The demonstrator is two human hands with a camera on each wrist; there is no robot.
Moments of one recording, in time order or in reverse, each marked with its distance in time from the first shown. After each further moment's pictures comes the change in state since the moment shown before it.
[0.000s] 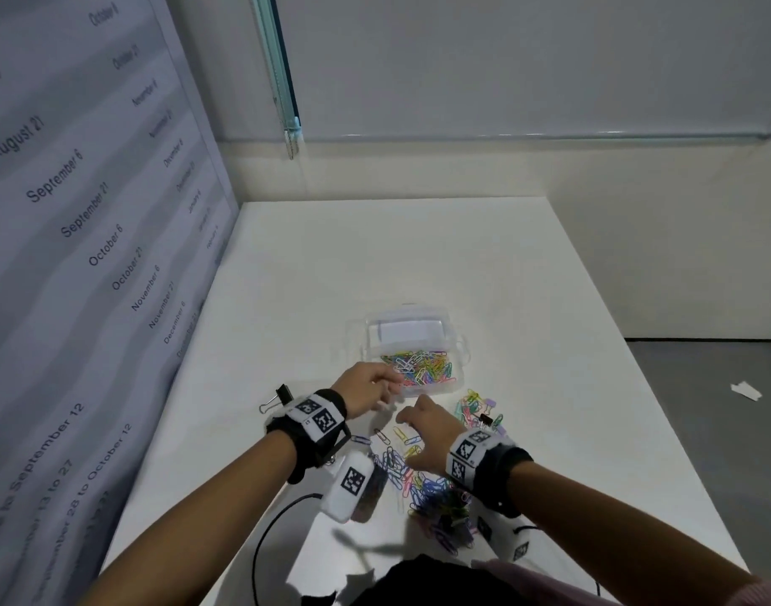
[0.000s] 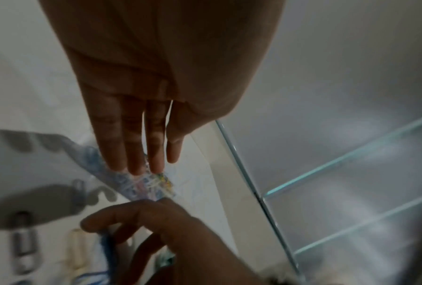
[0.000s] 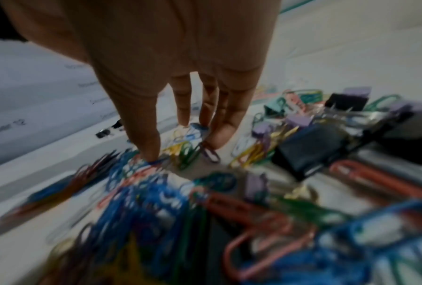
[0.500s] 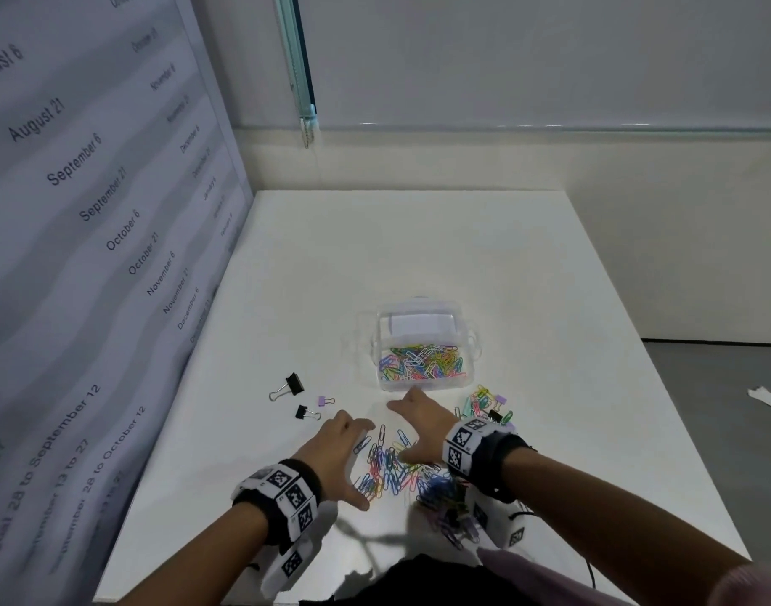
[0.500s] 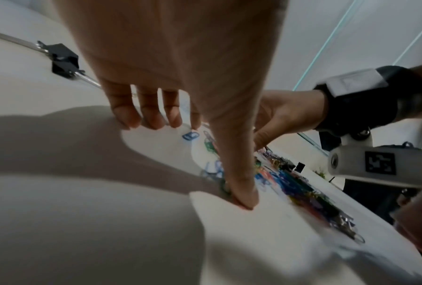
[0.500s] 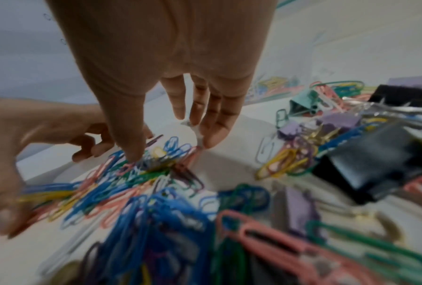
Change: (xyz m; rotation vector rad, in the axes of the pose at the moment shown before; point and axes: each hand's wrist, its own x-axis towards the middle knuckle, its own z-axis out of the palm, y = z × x) left_hand -0.051 -0.094 0.007 0.756 -0.086 0.057; right_hand 0.013 -0.012 0.001 0.012 -0.067 -0.097
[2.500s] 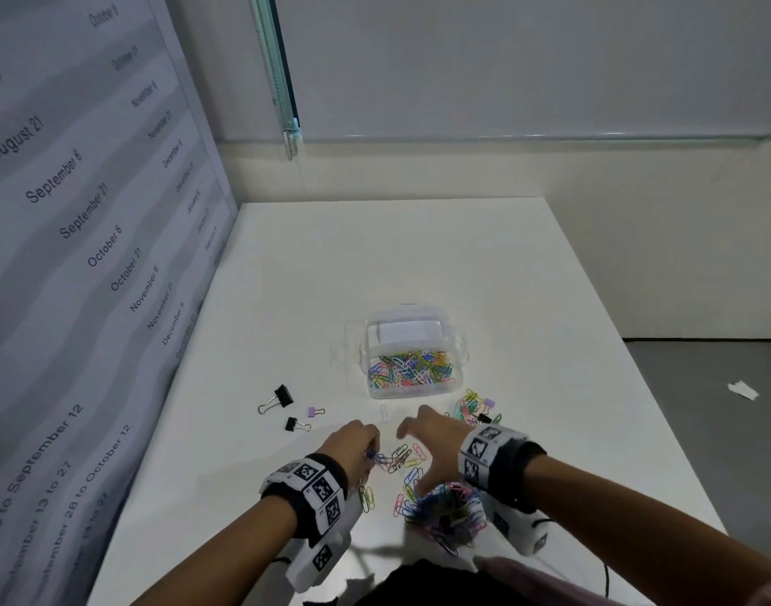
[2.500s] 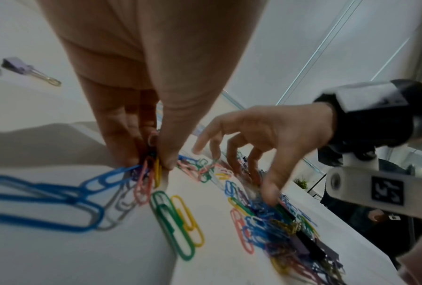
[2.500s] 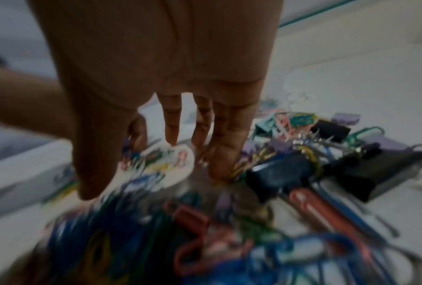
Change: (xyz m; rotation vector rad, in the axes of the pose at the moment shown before) left_hand 0.034 0.029 -0.002 0.055 0.020 -0.054; right_hand -0.028 0.016 -0.010 -0.068 -0.092 0.045
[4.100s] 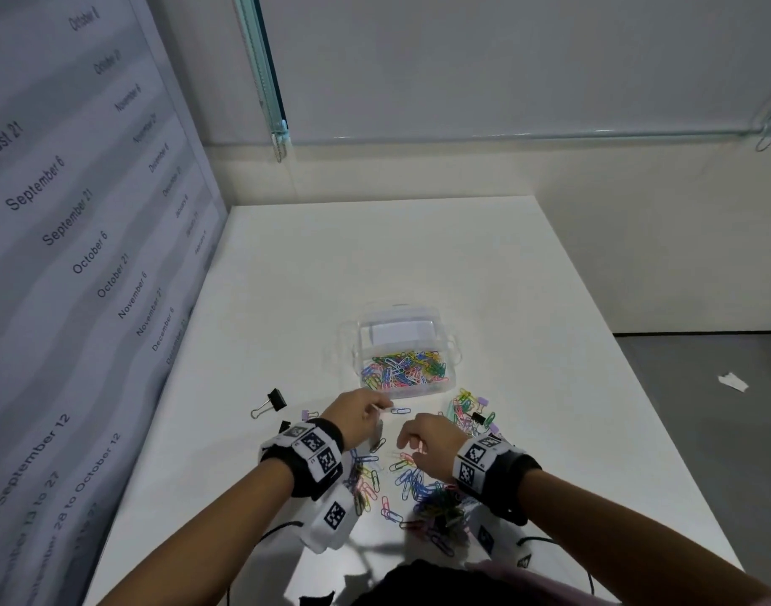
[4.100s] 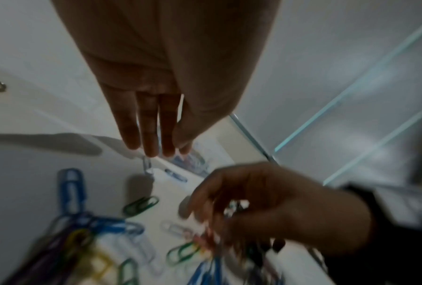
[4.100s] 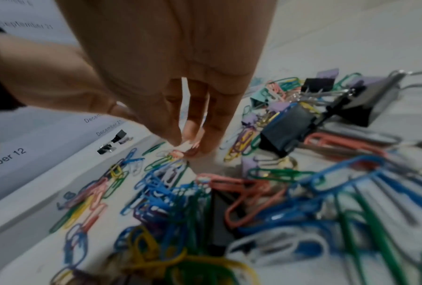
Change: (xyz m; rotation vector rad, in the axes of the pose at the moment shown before) left_hand 0.005 0.023 -0.046 -0.379 0.097 0.053; right_hand 0.005 0.003 0.015 0.181 0.216 -0.008
